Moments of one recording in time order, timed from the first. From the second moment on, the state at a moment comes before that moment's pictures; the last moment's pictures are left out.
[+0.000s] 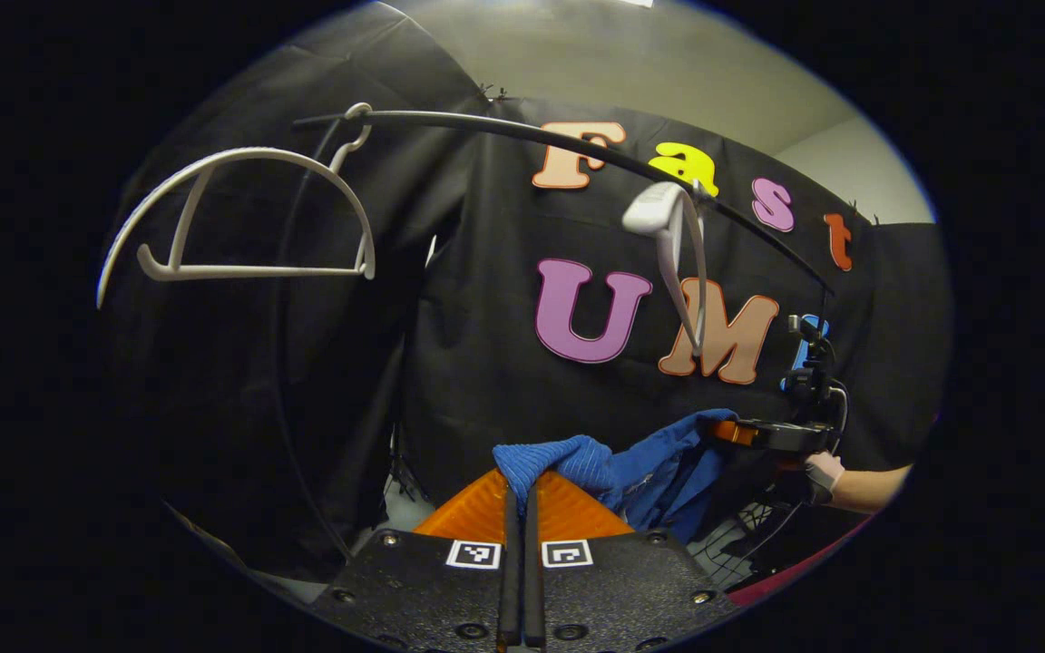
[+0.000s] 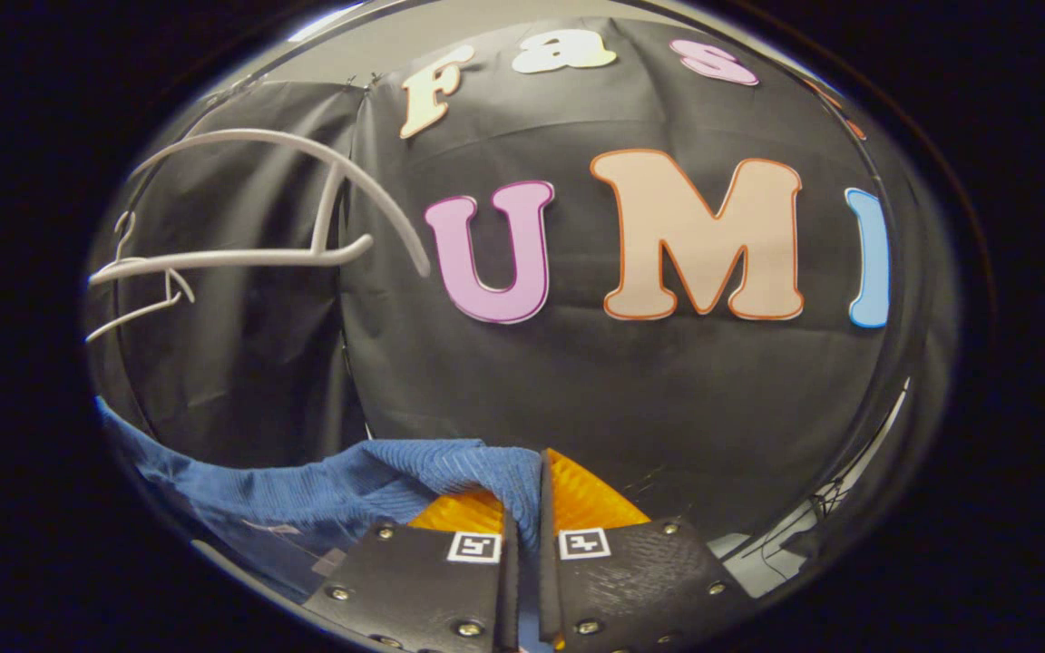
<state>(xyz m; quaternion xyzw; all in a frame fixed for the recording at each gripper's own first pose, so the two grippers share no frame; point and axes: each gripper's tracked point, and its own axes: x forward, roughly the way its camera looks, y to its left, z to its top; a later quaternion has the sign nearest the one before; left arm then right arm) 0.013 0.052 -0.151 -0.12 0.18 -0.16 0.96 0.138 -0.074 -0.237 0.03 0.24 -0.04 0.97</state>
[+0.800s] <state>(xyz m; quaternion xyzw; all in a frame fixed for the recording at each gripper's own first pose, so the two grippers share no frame) 0.047 -0.132 -0.203 -0.04 0.18 -0.34 0.92 0.114 0.022 -0.206 0.08 0.22 0.06 0.97</state>
